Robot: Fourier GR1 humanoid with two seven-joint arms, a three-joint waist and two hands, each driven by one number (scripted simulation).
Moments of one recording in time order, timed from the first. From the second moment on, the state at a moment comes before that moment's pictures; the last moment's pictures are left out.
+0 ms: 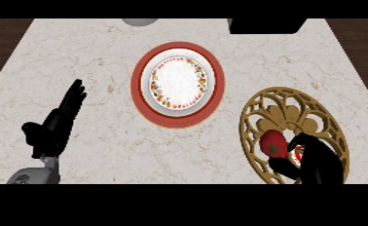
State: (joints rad) left arm -0.06 0.28 0.02 -1.34 0.08 0.00 -0.12; right arm 0.17 -0.21 0.26 -1.70 1.03 -0.24 0.86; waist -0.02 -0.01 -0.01
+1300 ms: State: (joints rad) left arm -0.08 0.26 0.03 -1.31 0.06 -0.04 -0.14; right arm 0.18 -0.12 0.86 -2.25 1.82 -0.01 1.05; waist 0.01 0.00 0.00
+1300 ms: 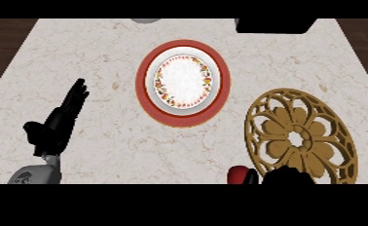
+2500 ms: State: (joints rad) left arm -0.12 0.24 0.02 -1.31 0.04 -0.04 -0.12; right arm -0.71 -0.01 0.49 -1.33 1.19 -0.29 1.08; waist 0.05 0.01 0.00
